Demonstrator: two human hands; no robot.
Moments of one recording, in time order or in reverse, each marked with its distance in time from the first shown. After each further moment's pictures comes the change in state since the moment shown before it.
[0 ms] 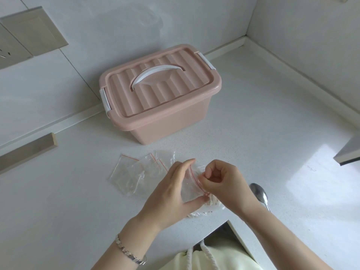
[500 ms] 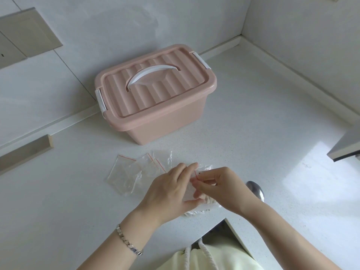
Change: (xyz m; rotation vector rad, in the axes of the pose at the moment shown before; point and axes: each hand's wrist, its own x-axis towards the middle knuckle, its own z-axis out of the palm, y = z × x) left_hand 0.012 -0.008 0.003 0.565 -0.035 0.235; right_hand -0.004 0.000 -0.010 -0.246 -0.220 0.004
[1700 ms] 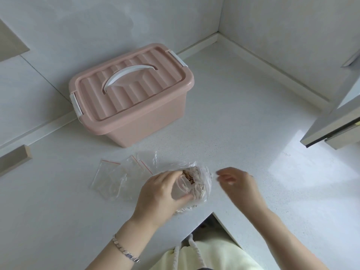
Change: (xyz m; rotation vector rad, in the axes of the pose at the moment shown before) left_hand -0.002 0.013 0.026 -0.198 0.086 -0.102; right_hand -0.020 0.077 -0.023 -0.138 0.455 0.121
